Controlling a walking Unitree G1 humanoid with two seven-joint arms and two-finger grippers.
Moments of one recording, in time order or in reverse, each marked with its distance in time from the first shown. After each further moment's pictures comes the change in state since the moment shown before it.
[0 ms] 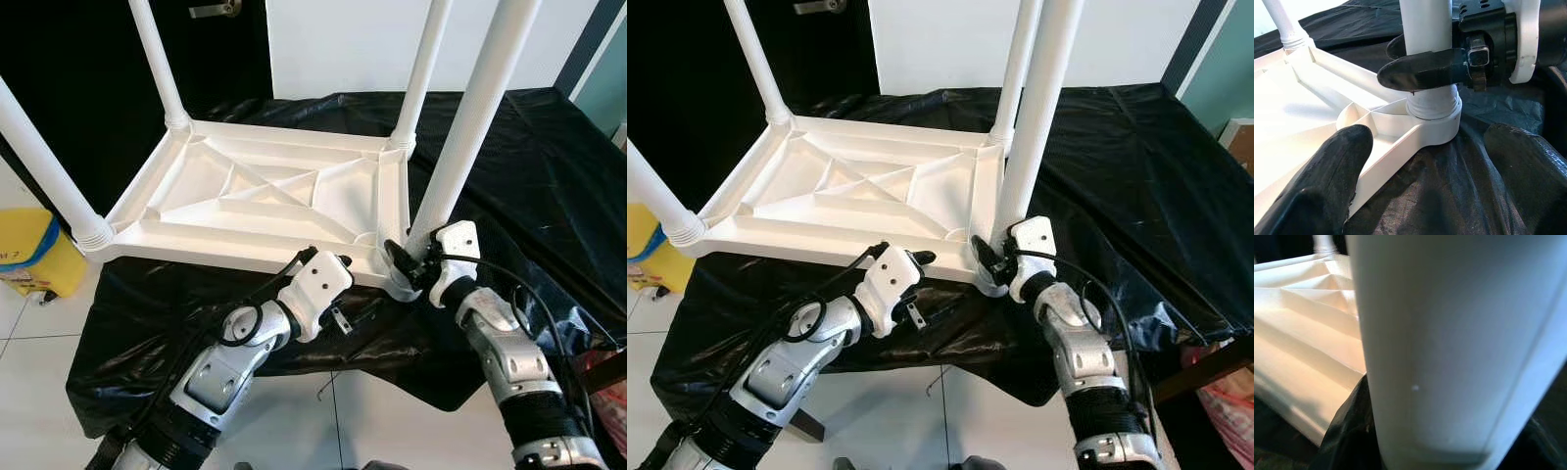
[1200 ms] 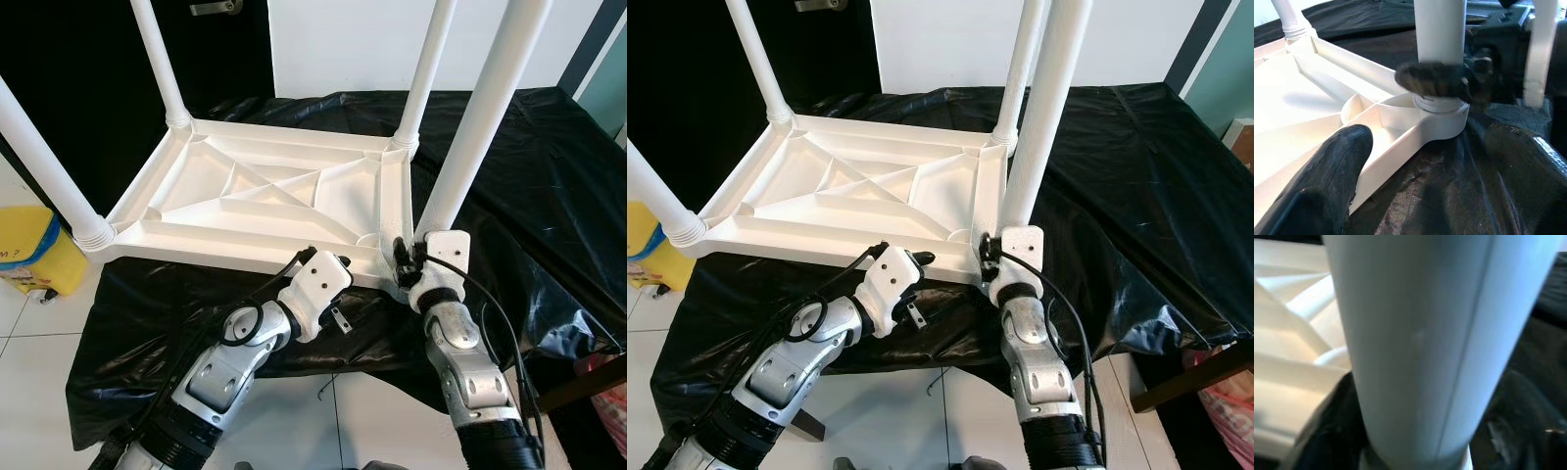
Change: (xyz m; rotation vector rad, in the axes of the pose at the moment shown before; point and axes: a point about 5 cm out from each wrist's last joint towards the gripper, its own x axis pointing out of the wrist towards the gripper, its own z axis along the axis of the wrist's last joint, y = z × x) left arm 0.000 0.001 -0.004 -0.017 0.010 0.009; right arm -0.012 0.021 -0.007 0.048 0.060 -0.336
